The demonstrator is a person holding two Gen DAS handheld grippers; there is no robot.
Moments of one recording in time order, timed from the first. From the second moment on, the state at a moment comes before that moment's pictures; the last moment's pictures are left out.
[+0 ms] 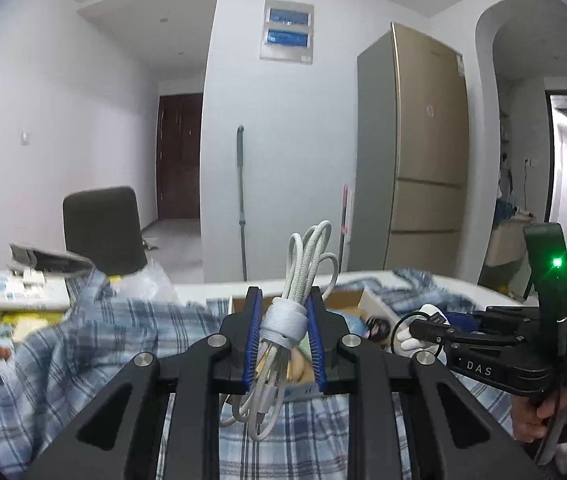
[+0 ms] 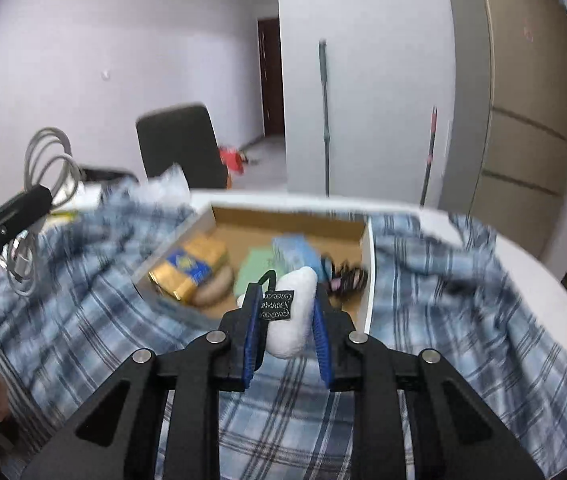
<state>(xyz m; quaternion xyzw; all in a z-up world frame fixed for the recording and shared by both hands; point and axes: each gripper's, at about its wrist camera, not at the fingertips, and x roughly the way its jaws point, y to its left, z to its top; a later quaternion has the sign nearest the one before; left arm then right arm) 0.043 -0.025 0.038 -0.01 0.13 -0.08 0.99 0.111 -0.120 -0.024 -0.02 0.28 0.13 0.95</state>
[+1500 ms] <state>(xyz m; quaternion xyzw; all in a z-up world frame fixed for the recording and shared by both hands) 0.183 -0.031 0.053 -0.04 0.25 -0.06 0.96 0.222 -0.096 -0.060 0.07 0.41 0.10 0.90</state>
